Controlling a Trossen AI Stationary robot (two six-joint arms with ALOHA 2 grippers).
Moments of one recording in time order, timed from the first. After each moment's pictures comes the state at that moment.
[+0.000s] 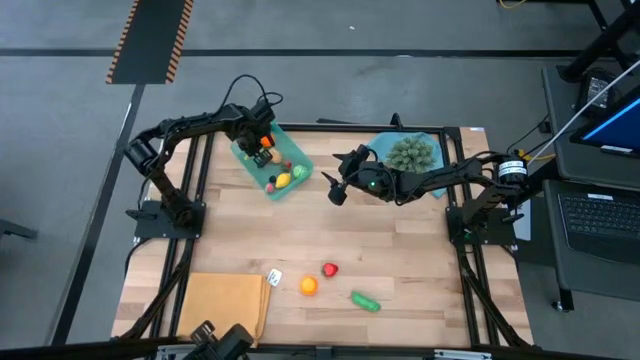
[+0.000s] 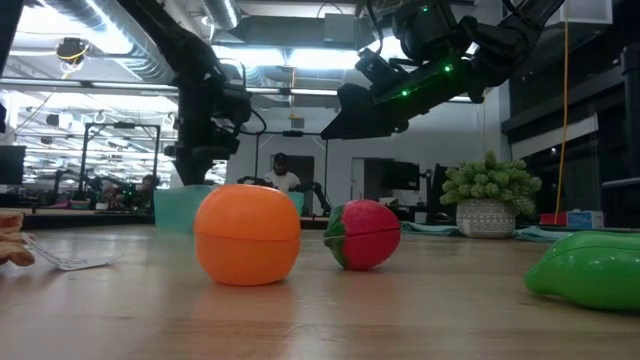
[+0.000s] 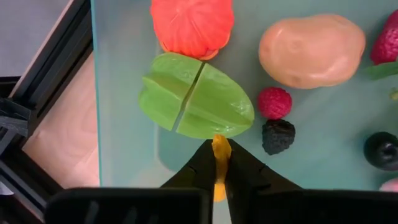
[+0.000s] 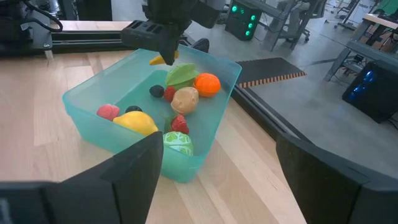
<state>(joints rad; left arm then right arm) 0.81 1.66 1.10 -0.85 -0.15 0.04 -0.14 1.67 0.81 0.55 0.44 -0.06</state>
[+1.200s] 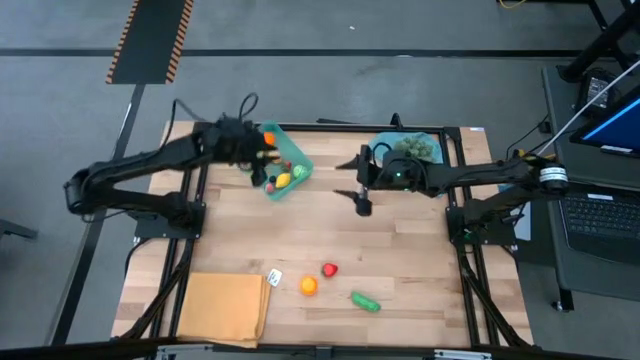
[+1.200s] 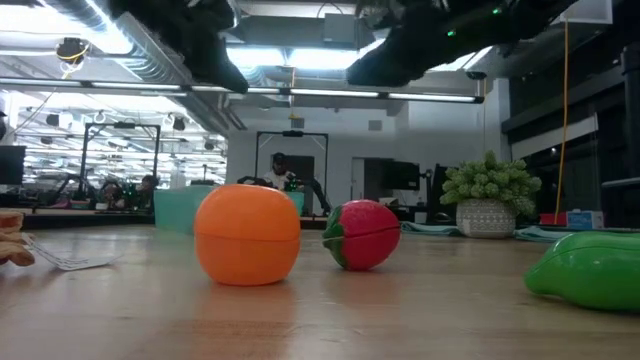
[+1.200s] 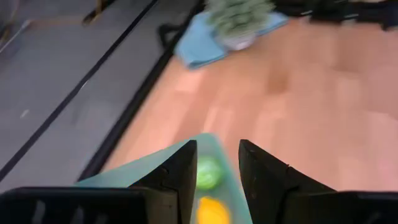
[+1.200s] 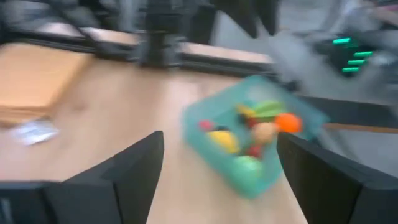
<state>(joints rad) 0.45 1.02 0.87 -0.40 0.02 0.13 -0.13 1.35 0.81 0.24 -0.01 -0.20</state>
